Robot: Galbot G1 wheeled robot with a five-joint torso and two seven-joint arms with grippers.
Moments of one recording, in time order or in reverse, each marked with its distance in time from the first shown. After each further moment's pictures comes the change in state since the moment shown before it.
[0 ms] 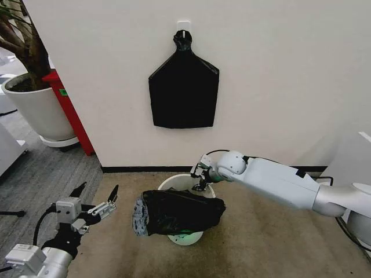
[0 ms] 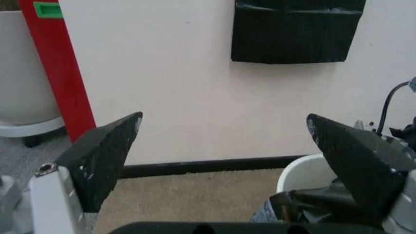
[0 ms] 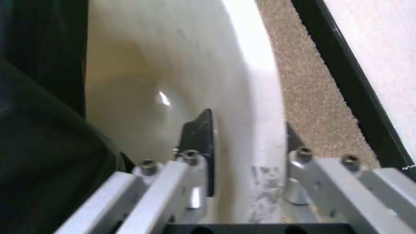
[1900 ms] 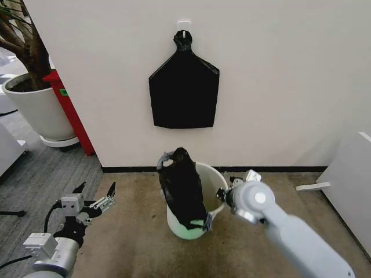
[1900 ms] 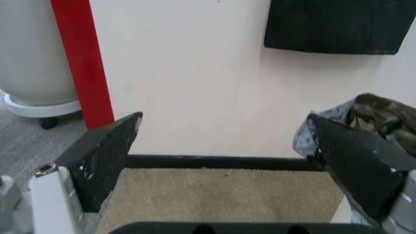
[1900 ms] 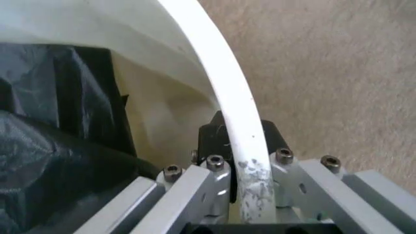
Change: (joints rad) left arm -0.131 0.016 0.080 0.151 0.004 -0.023 -0.082; right arm -0.881 0.077 0.875 0.639 0.929 0.417 1.645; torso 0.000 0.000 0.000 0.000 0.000
